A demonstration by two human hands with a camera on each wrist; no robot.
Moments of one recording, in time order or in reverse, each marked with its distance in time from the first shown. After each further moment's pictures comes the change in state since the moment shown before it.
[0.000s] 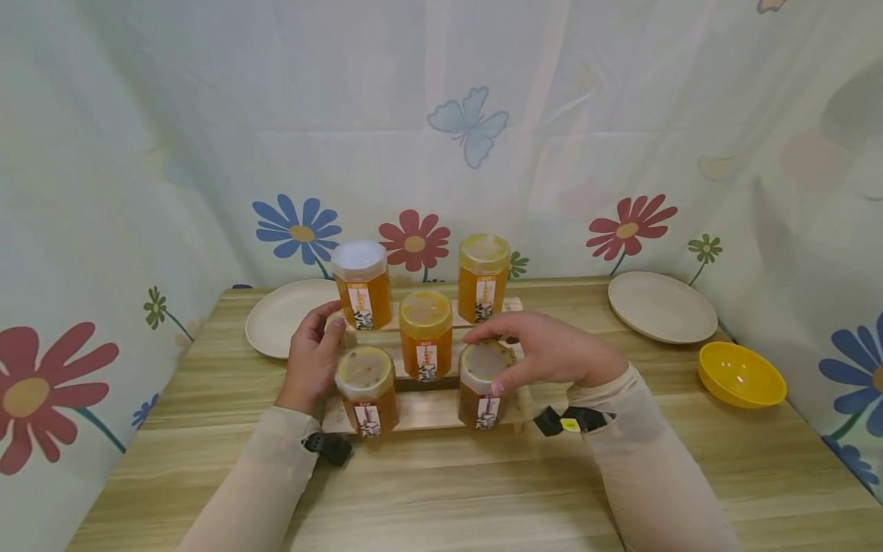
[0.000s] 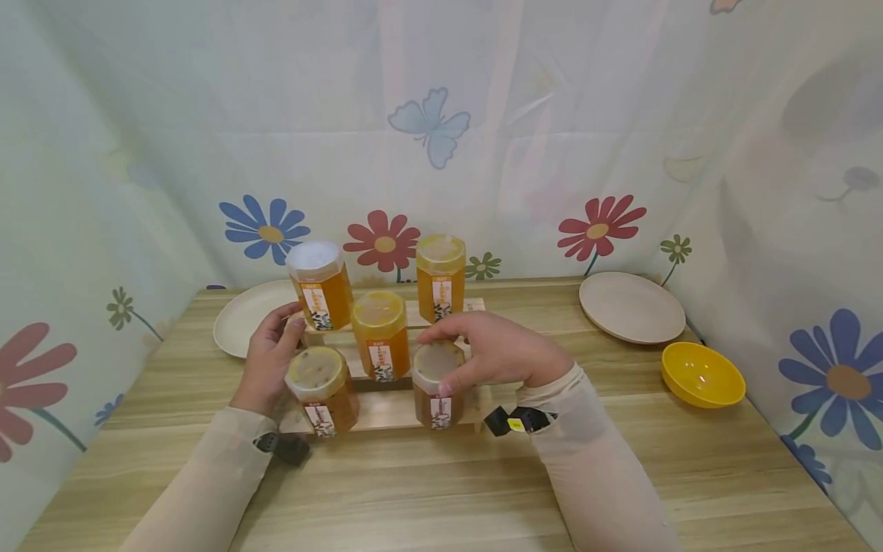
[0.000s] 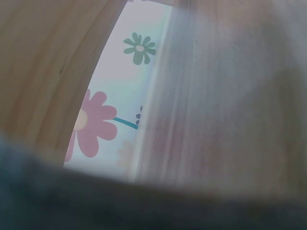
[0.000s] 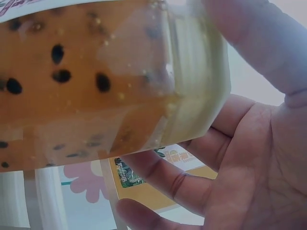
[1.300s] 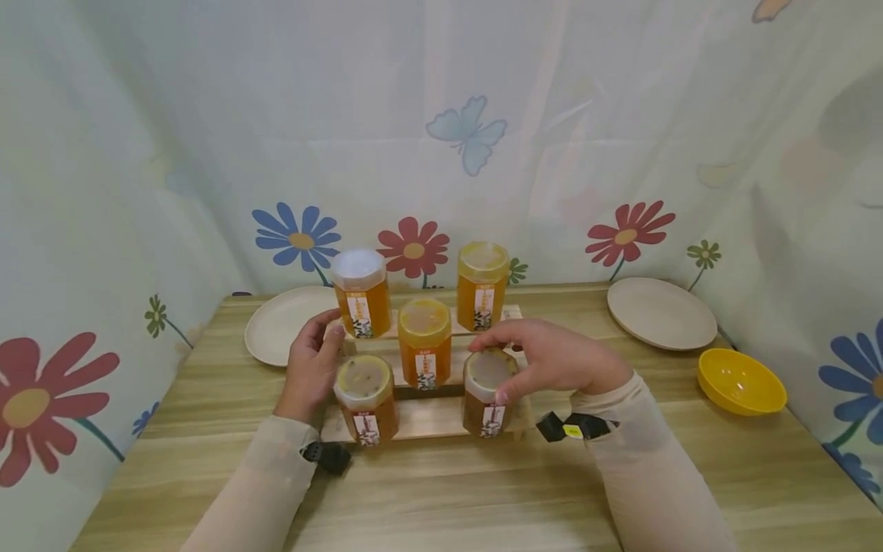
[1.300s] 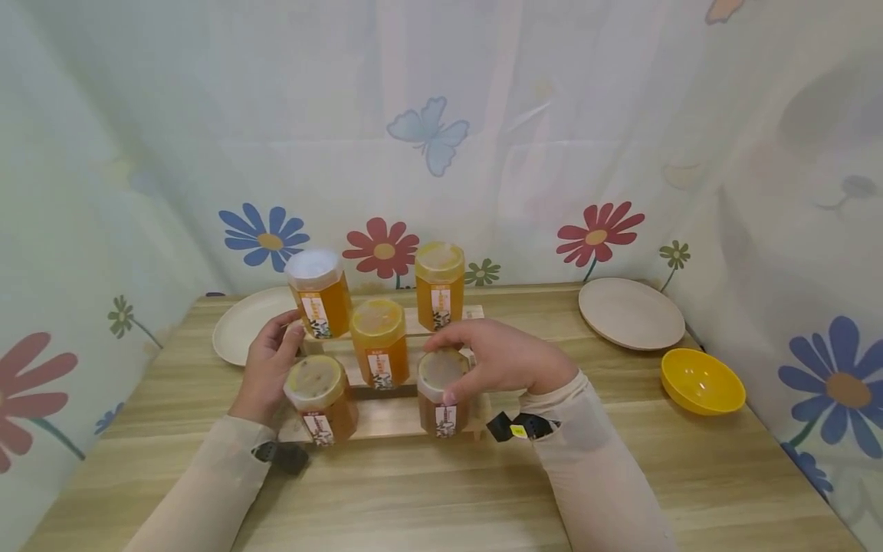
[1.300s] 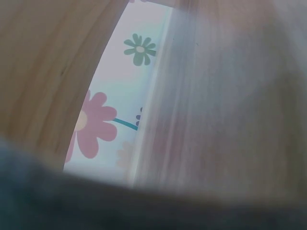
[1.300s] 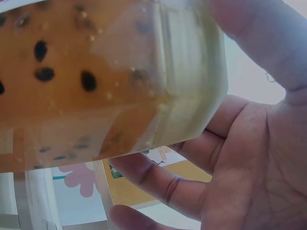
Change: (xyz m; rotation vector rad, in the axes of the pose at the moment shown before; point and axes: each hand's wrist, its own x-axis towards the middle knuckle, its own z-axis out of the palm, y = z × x) left_hand -0.001 0.001 0.000 0.019 0.001 -0.019; right_hand -0.005 0.001 -0.004 0.000 -0.007 0.005
